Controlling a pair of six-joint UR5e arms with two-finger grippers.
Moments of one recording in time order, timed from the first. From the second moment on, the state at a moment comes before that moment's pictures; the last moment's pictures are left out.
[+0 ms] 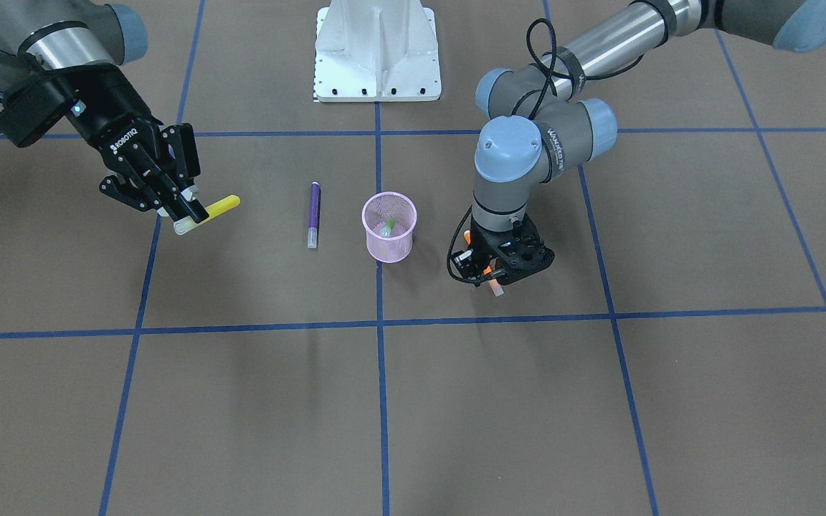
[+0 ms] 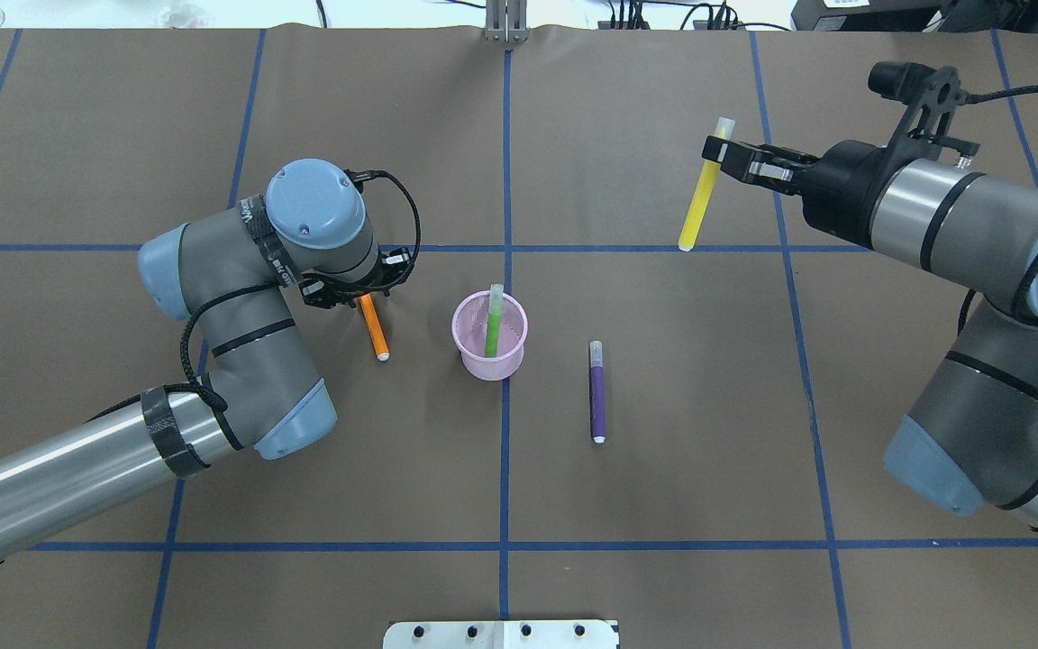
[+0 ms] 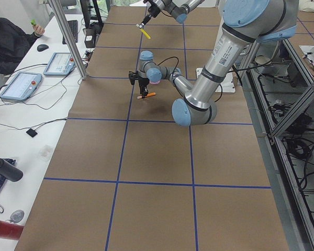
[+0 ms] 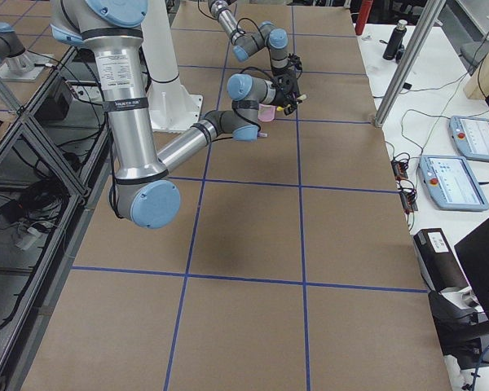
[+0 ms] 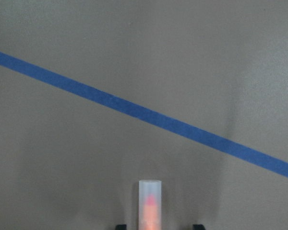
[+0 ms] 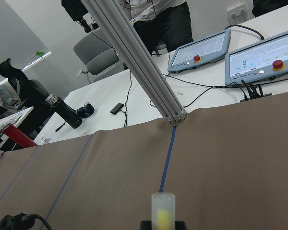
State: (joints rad) left arm -0.61 -2.24 -1.45 -1.73 -1.82 -1.49; right arm 0.72 -1.37 1.92 -0.55 1.54 1.22
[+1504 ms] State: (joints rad) left arm -0.72 -2.22 -1.56 -1.72 -1.94 -1.44; right arm 0.60 -1.25 1.90 -0.65 1.37 1.22
